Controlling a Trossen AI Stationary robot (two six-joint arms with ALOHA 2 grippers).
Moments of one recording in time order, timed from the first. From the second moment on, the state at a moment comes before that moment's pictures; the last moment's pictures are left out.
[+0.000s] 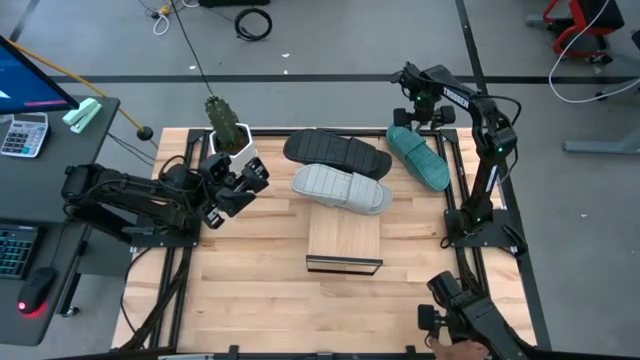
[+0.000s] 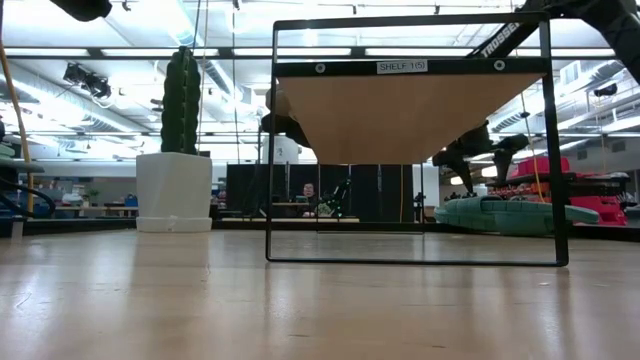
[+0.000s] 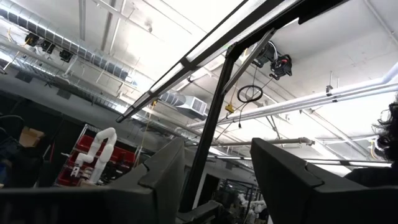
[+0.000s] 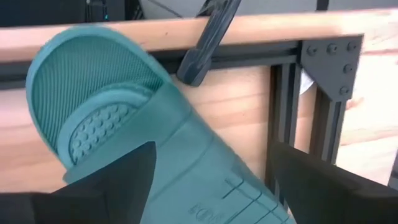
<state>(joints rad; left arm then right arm) -0.04 1.08 0.61 1.24 0.16 -0.57 -1.14 1.94 1.58 -1.27 0.17 0.54</state>
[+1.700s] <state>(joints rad) -0.04 1.08 0.61 1.24 0.16 -0.60 -1.15 1.93 1.35 -1.04 -0.12 0.54</state>
